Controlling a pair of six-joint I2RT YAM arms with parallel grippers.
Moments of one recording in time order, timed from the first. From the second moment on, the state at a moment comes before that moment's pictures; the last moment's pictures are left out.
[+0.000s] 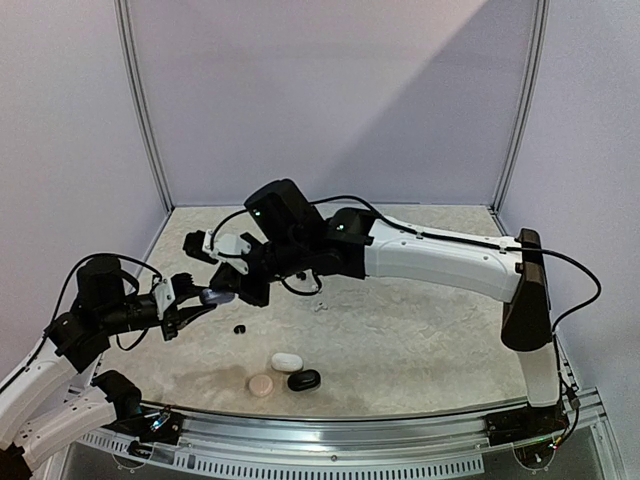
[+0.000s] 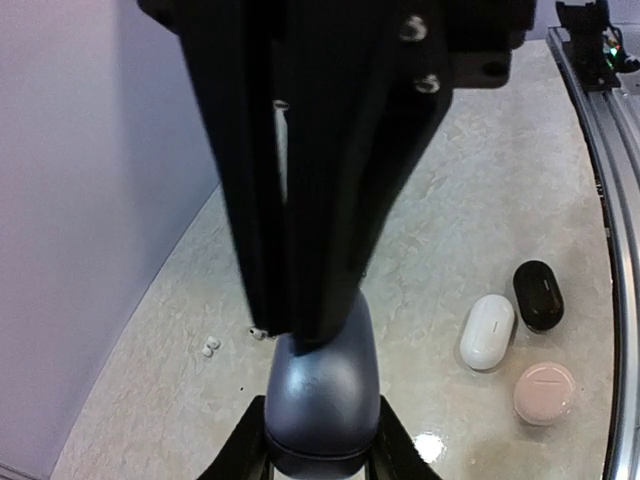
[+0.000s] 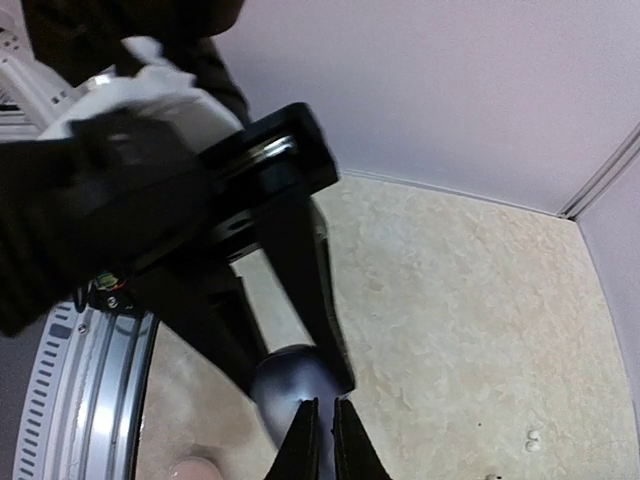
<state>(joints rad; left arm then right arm) -0.45 0.50 0.41 -0.25 0.51 0.67 1.20 2.16 2.10 -0.46 -0.26 -0.35</state>
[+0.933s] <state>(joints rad) -0.45 0.50 0.43 -0.21 0.65 0.36 1.16 2.10 1.95 -0.40 -0.42 -0.38</state>
